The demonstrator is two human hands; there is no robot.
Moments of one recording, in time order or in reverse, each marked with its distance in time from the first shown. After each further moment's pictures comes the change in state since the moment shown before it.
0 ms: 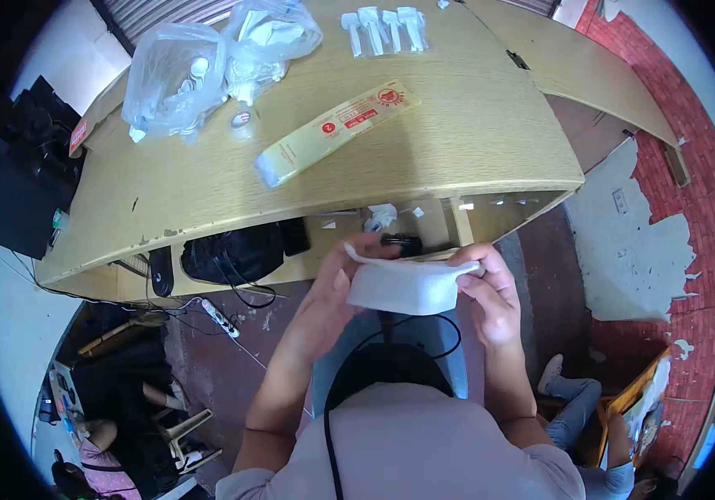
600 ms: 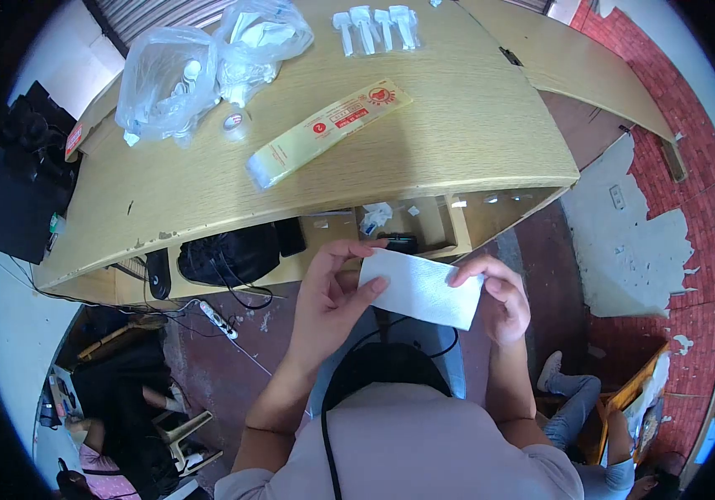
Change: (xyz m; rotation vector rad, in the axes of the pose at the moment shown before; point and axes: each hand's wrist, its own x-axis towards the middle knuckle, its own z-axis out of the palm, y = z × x) left_hand 0.006 0.003 0.022 0.149 0.230 0.089; right_hand -0.003 -0.009 -0.021 -0.091 -0.112 -0.027
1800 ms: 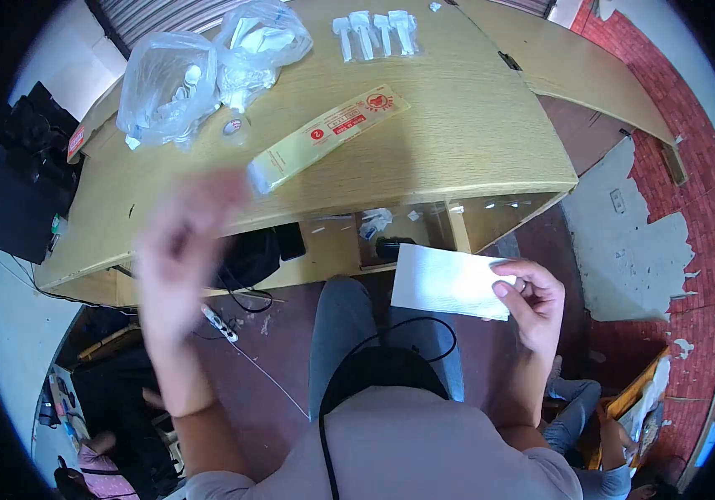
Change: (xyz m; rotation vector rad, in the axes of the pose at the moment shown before) left_hand 0.014 0.124 -0.060 0.940 0.171 0.398; right_hand -0.016 -0.029 -0.020 -0.157 0.198 -0.030
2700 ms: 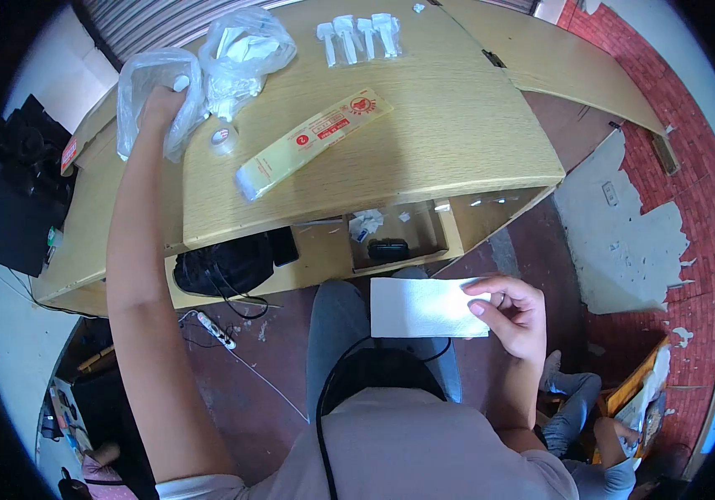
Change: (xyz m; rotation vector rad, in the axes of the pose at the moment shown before) left_hand 0.248 -0.196 -0.071 0.858 0.011 -0.406; right_hand -0.012 0.008 -0.002 -0.126 -0.118 -0.012
